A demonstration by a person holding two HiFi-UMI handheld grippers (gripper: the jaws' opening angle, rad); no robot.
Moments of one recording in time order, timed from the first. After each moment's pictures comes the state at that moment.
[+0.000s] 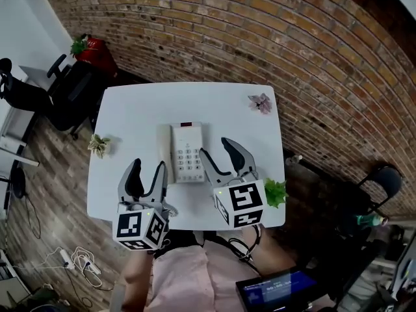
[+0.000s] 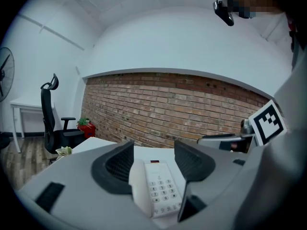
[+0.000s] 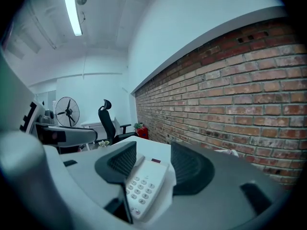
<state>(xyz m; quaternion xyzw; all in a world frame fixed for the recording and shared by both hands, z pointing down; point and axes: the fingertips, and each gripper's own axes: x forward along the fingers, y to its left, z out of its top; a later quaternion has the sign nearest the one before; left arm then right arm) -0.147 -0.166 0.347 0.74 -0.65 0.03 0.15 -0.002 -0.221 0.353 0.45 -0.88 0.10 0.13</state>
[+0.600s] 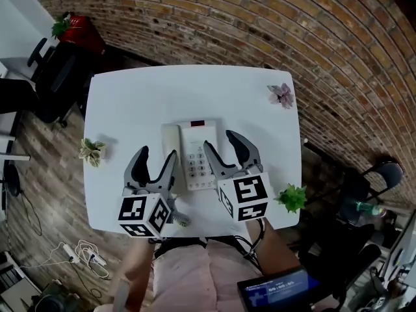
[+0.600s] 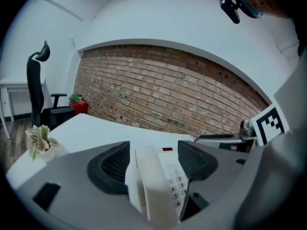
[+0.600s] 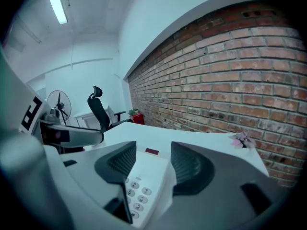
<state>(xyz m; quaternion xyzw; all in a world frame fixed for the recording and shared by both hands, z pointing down) -0.176 -0.248 0.437 0.76 -0.60 0.06 0.26 -0.042 -0.283 0.435 0.46 -0.85 0.16 0.20</state>
